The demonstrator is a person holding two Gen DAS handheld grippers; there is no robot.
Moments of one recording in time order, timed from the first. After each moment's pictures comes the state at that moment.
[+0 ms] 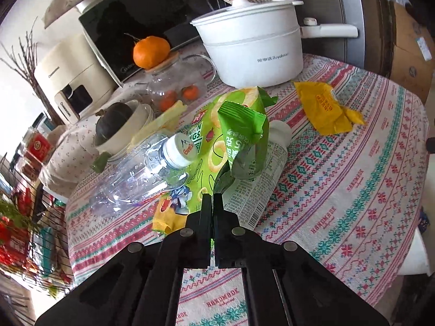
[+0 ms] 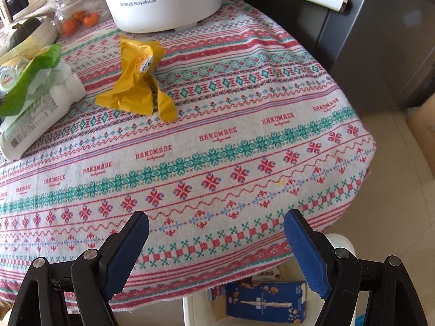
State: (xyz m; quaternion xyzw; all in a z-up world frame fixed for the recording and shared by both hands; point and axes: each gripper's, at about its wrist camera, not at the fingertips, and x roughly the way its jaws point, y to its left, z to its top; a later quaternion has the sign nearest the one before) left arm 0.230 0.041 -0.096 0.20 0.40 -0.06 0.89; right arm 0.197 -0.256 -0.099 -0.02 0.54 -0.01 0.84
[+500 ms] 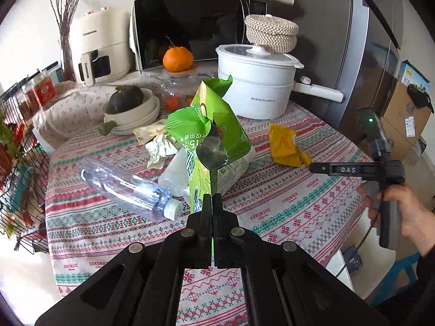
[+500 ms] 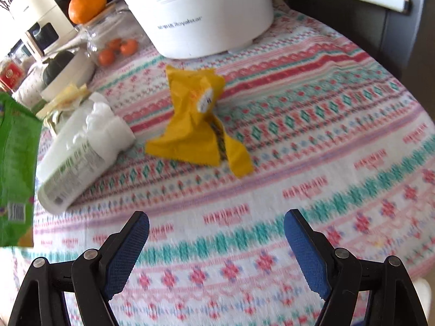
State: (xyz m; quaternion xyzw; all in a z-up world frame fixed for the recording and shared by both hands) left arm 0.154 0.069 -0.036 0.03 0.39 -0.09 0.92; right arm 0.257 -0.236 -0.122 0.09 0.51 0.10 0.85
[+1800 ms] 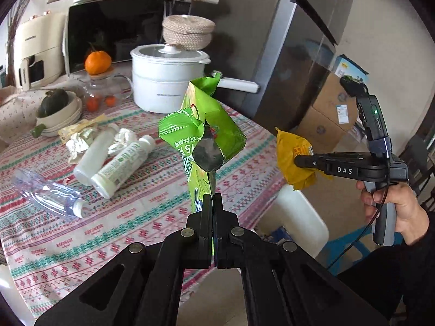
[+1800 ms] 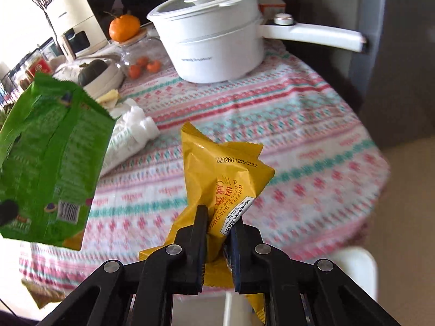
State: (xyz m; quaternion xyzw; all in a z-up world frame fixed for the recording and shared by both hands) left arm 0.091 -0.003 -0.013 -0.01 0.40 -0.27 0.88; right arm 0.148 -0.270 -0.031 0.05 0.47 0.10 0.87
